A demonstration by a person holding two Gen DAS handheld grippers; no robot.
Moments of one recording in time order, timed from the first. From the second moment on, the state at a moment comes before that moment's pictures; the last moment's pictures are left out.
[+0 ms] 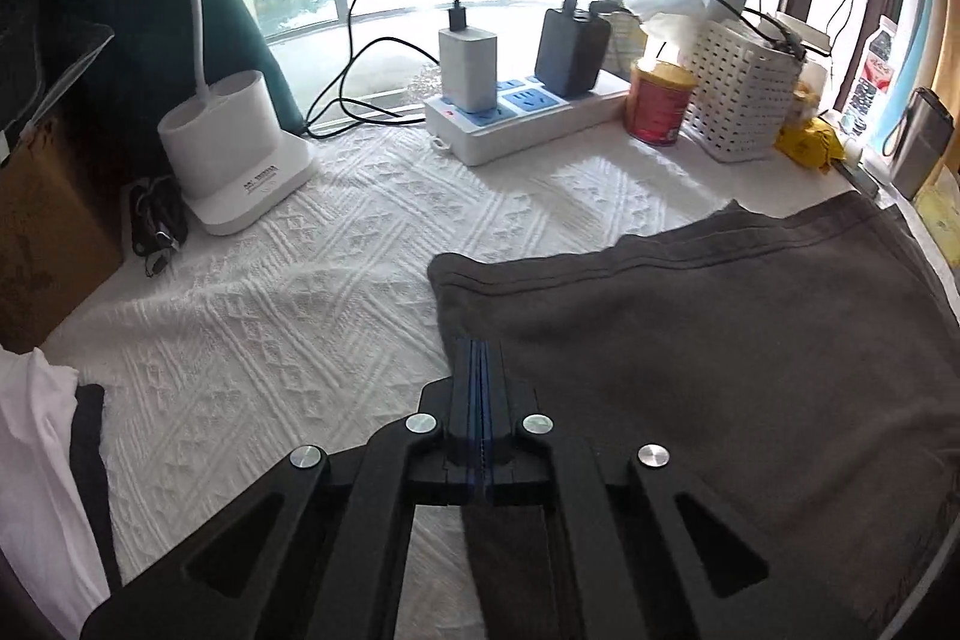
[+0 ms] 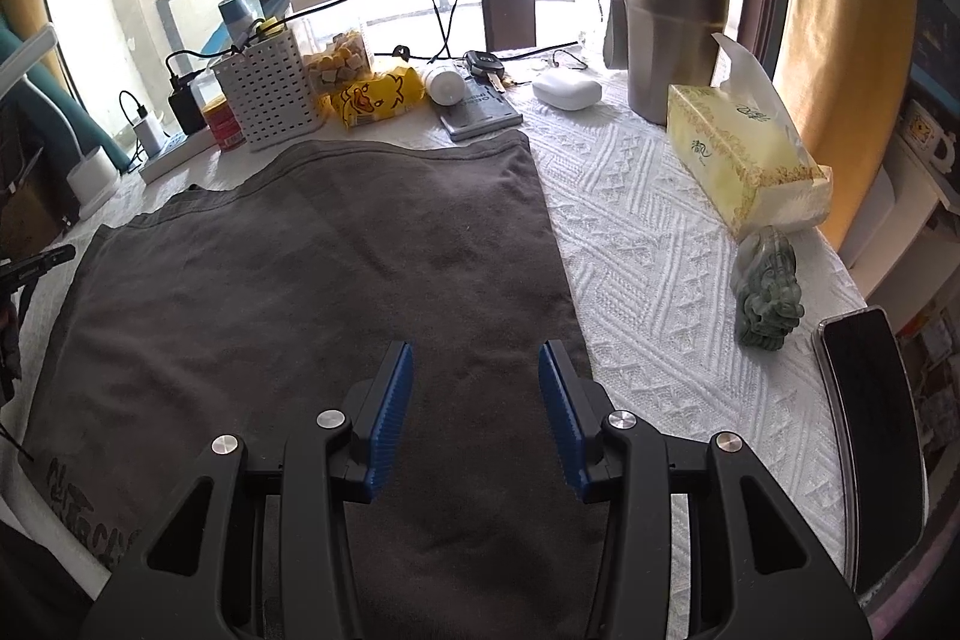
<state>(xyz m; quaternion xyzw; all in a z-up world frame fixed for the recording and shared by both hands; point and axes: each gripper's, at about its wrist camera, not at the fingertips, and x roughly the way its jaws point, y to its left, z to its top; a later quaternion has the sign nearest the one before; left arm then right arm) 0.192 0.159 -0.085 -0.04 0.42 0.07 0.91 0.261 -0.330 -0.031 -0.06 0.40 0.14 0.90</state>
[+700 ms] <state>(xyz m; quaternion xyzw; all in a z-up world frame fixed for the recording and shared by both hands) 0.137 0.106 -0.103 -0.08 0.46 0.03 0.88 0.253 -0.330 -0.063 -0.07 0.42 0.15 0.89</state>
